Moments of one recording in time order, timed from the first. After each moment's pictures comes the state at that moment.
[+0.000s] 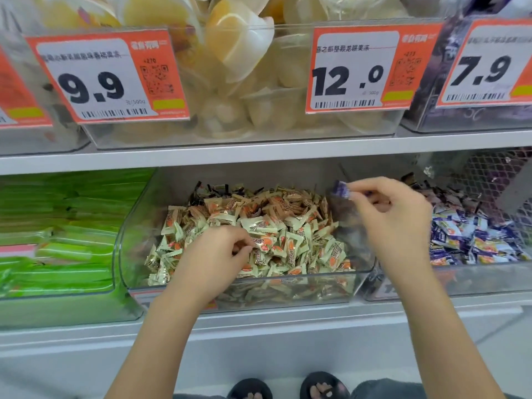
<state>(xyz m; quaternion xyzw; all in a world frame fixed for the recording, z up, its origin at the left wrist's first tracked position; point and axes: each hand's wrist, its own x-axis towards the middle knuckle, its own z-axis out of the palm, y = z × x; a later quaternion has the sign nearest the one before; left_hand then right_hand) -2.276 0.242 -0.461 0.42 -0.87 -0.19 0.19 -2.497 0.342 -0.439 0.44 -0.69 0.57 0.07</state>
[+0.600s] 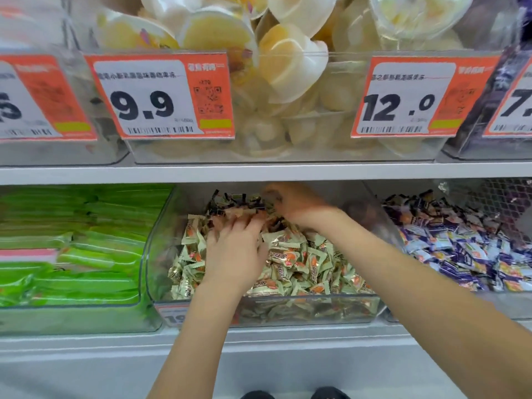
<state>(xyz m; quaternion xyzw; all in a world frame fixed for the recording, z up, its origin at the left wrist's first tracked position) -2.287 0.218 -0.460 0.49 -0.86 -0.07 0.13 -2.451 0.184 -0.441 0.67 -0.70 0.19 -0.14</state>
